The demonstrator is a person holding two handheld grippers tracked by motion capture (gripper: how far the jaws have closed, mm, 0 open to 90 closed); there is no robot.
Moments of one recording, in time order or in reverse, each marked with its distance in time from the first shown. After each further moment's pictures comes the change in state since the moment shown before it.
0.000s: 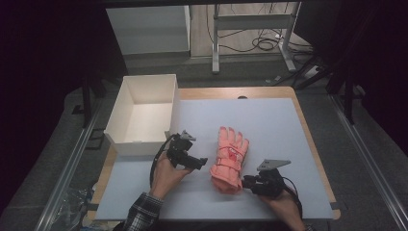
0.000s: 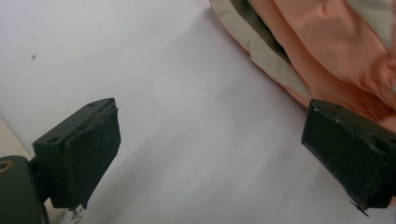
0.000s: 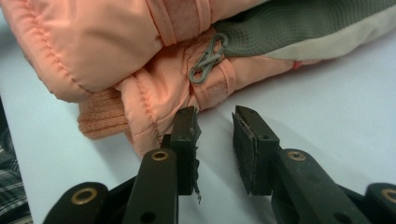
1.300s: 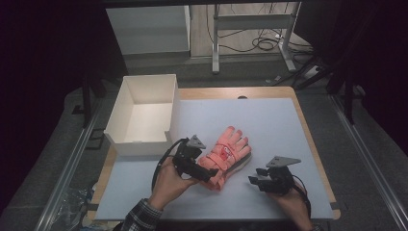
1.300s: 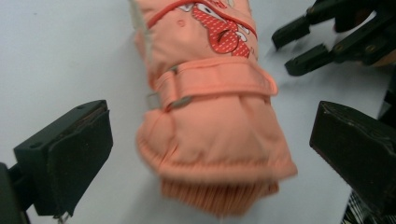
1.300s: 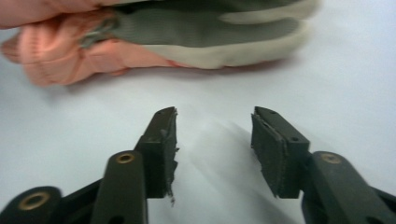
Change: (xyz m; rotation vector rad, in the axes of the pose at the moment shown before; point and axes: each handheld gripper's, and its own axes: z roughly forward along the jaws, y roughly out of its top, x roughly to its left) left arm -0.060 0.019 -0.025 -0.024 -0.097 0.124; right arm -0.021 -0.004 -0.021 -0.026 -0.125 0.004
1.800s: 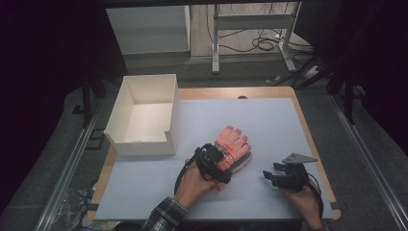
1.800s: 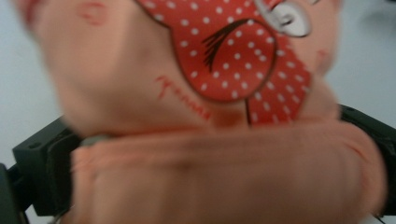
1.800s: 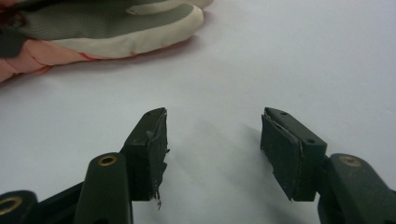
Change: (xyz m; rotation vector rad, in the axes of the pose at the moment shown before) left arm -0.013 0.005 0.080 0.174 0.133 -0.001; right arm -0.035 -0.014 -0.017 -0.027 -0.124 0.058
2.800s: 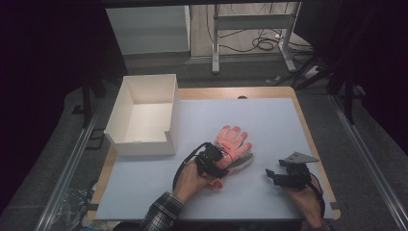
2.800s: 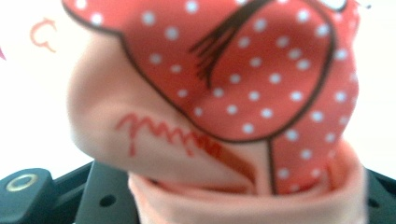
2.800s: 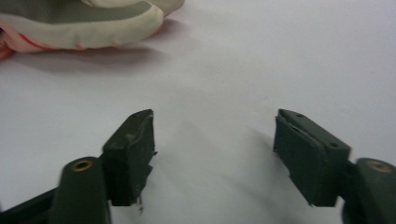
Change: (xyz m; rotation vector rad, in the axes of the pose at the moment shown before) left arm 0.012 0.005 -0.008 0.042 -0.130 0.032; right arm -0.008 -0.002 0.001 -0.019 -0.079 -0.045
